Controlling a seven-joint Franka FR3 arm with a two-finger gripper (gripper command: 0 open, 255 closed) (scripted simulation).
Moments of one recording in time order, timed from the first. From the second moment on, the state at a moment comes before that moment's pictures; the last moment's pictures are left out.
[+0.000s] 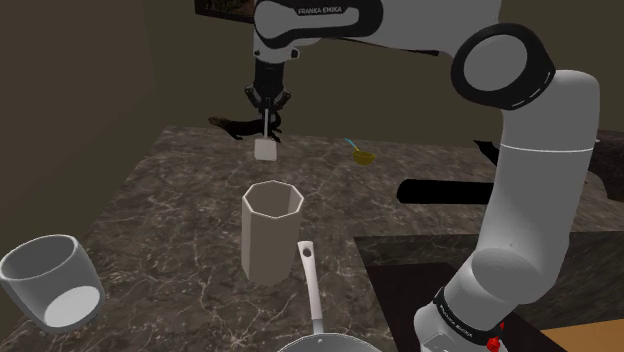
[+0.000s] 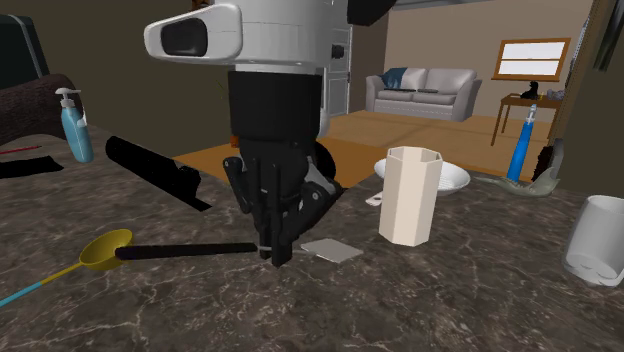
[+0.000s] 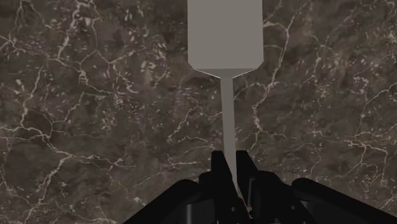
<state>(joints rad) -0.02 0.37 0.30 -1.41 -0.16 1.80 0.83</state>
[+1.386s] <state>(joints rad) 0.07 0.10 0.39 -1.67 -0.09 1.79 1.02</state>
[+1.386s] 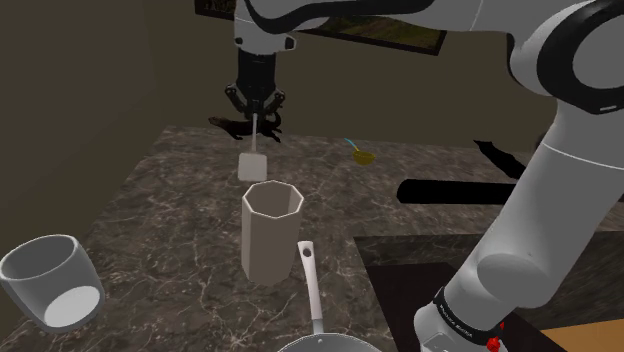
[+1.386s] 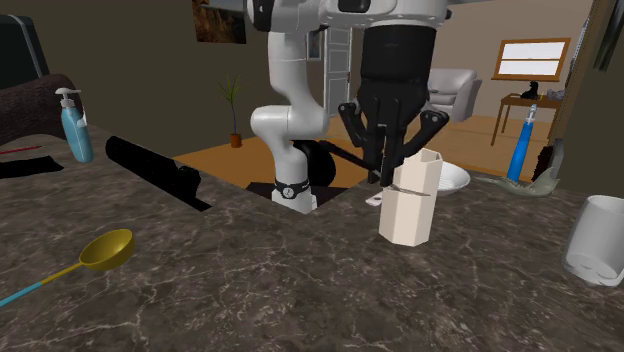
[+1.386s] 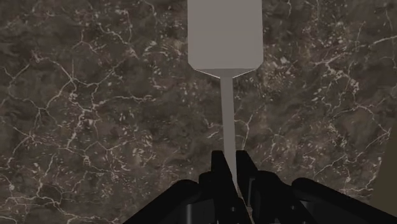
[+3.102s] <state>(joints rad) 0.29 -0.05 0.63 -1.87 -0.04 1.84 1.48</state>
